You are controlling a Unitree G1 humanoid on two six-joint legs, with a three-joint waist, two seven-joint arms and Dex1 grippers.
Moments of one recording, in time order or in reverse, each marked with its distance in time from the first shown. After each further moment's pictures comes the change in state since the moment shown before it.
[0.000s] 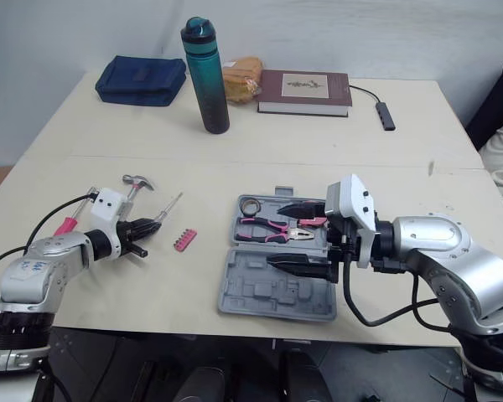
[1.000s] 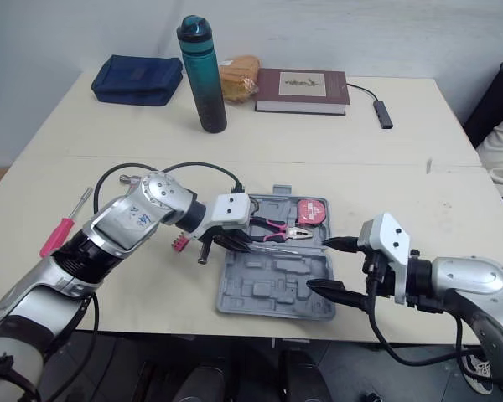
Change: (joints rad) left arm -0.603 -0.061 -0.752 0.073 0.216 -0.189 -0.616; right arm 0.408 -0.118 -0.205 -0.084 -0.025 0.025 -0.045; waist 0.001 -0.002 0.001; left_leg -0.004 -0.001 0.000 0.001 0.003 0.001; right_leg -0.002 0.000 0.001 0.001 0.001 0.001
